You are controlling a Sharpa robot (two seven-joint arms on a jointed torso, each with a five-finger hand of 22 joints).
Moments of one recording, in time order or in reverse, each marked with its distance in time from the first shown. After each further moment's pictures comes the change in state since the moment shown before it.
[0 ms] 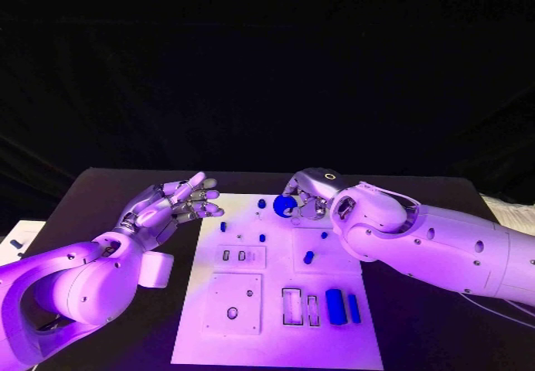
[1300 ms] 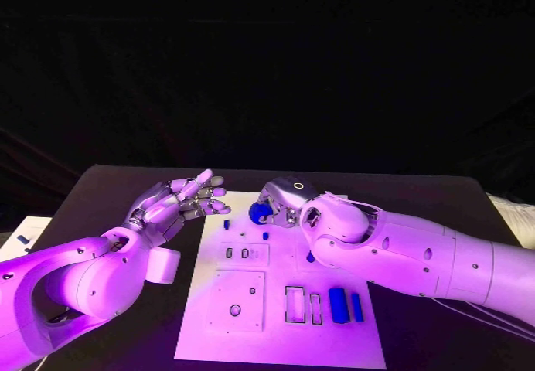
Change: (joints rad) left arm 0.000 0.007 0.000 -0.002 0.000 0.007 -0.004; left_hand 0.000 0.000 0.000 0.000 0.000 0.000 0.000 0.000 0.000 0.000 0.000 0.000 0.000 0.000 0.000 0.000 0.000 0.000 0.000 0.000 0.000 0.000; right arm -0.020 0.187 -0.033 -0.125 -0.077 -0.013 -0.001; right_hand -0.008 0.008 0.018 0.007 -0.017 0.003 0.003 -0.025 0.000 0.003 -0.003 -0.033 0.030 0.004 -0.003 -0.018 0.000 0.000 0.004 -0.004 0.000 0.000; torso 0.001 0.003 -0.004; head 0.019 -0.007
